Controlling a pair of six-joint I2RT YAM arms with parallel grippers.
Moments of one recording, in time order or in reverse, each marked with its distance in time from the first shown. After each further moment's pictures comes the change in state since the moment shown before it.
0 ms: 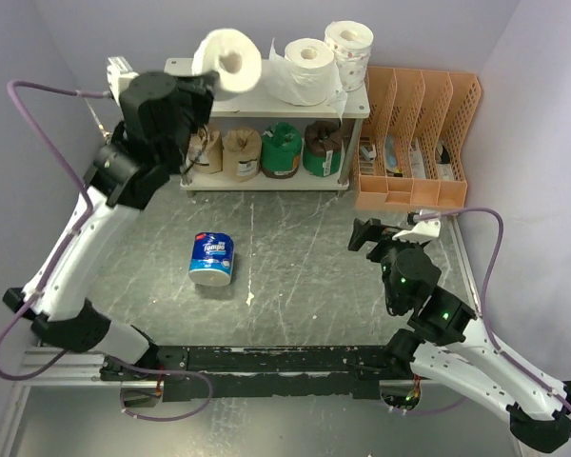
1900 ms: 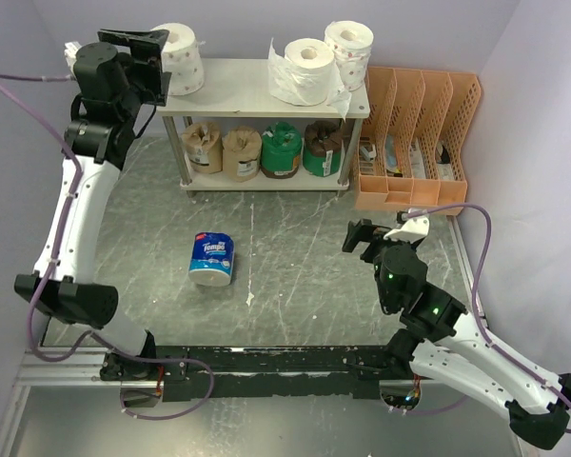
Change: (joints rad) left arm 0.526 0.179 0.053 0.097 0.448 -0.269; right arm 0.000 0.047 -0.028 0.006 -0.001 0.029
